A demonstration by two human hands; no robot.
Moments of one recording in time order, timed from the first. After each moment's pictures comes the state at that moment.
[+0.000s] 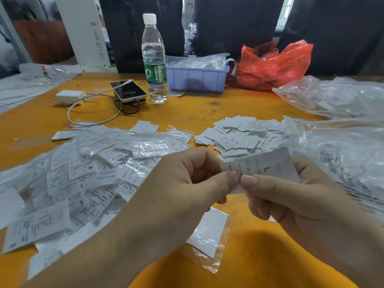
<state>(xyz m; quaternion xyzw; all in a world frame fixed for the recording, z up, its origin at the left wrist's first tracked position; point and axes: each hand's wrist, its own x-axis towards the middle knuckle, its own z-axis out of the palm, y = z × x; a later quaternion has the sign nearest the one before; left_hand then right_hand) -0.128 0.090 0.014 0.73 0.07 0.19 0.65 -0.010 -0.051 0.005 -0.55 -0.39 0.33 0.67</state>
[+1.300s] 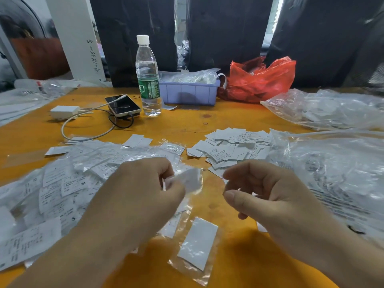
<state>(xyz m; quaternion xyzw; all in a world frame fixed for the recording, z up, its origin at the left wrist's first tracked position) -0.134 0.119 0.013 0.90 0.28 0.25 0.21 -0.013 -0.050 0.007 -0.72 -0.41 0.16 0.53</state>
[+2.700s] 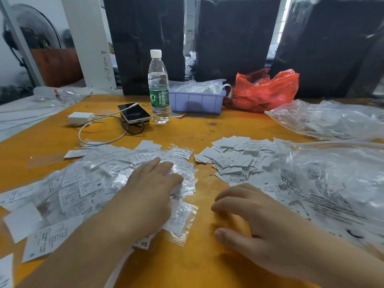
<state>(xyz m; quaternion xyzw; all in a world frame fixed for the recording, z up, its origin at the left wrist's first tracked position) -0.127 0.154 -0.013 0.97 0.20 0.09 0.05 -0.014 -0.050 0.002 -0.77 -0.61 0.05 0.17</state>
